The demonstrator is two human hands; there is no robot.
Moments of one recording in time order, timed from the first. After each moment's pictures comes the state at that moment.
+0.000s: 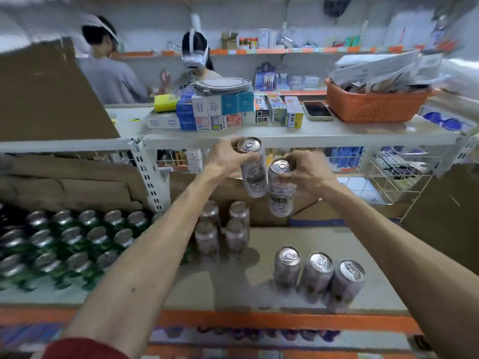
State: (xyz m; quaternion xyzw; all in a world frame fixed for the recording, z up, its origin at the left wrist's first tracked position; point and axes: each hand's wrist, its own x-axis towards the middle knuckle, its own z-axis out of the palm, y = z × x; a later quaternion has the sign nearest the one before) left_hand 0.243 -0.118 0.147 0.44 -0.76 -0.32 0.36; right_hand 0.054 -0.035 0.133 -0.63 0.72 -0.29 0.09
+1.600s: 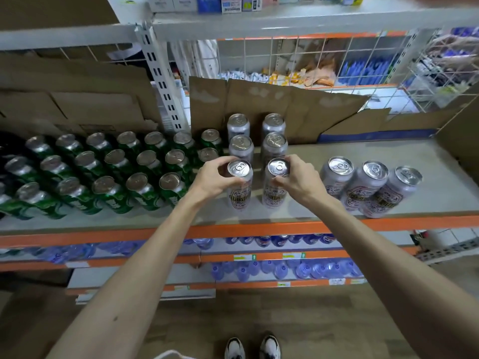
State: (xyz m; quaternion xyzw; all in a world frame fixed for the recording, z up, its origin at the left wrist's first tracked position) left_hand 0.420 -0.082 -0.071 0.46 -0.74 -0.44 0.23; right_hand 0.213 0.013 -0.051 -0.51 0.80 -0.22 0.22
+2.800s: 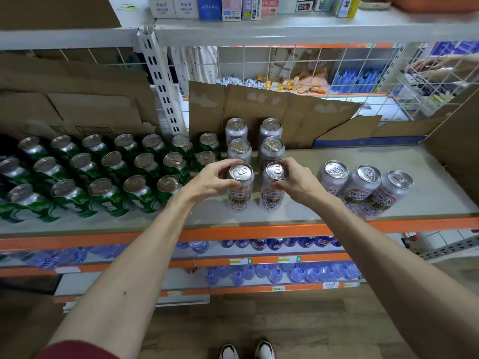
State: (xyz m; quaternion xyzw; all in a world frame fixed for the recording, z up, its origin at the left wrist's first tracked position) left_hand 0.428 -0.090 -0.061 0.36 -0.73 -0.56 0.17; right_hand 0.209 0.013 -0.044 -0.51 0.79 -0.21 0.28
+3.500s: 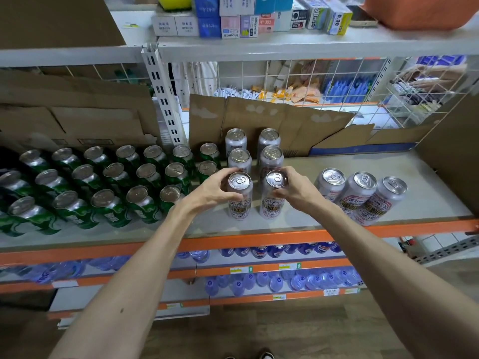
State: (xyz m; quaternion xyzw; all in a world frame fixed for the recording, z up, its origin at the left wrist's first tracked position) left_hand 0.433 -0.088 -0.059 0.36 -0.73 -0.56 0.14; right_hand 0.214 0.016 -0.038 -0.51 0.78 -0.23 0.29
